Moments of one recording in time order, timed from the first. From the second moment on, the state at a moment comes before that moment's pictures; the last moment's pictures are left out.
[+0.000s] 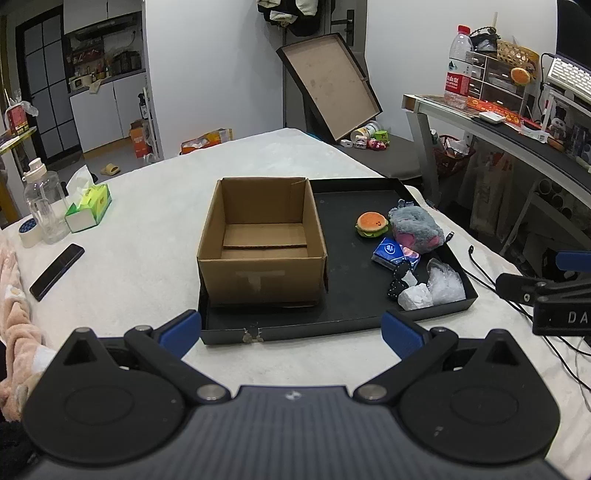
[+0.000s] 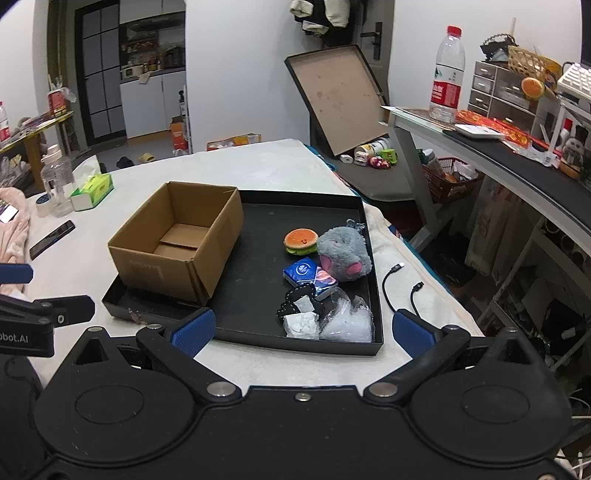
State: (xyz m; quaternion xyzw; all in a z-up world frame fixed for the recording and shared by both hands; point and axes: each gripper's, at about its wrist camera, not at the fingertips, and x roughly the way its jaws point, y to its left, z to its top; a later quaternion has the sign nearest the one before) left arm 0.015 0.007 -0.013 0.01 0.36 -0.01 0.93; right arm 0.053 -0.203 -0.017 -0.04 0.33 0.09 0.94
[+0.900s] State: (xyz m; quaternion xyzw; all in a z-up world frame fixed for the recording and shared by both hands) left arm 0.033 0.013 -0.009 0.00 0.36 -0.01 0.93; right arm 0.064 -0.197 -0.009 -0.04 0.33 0.09 0.94
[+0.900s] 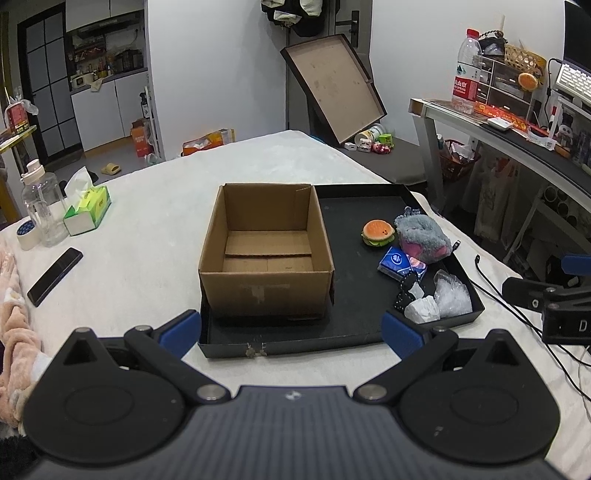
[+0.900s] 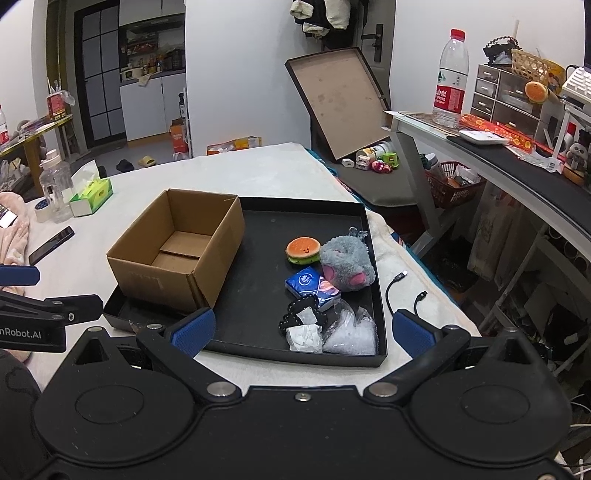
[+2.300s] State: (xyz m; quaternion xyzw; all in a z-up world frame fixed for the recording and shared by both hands) left arm 0.098 0.033 -0.003 0.00 0.37 -0.01 0.93; right arm 0.120 -0.190 -0.011 -0.02 0.35 0.07 0.93
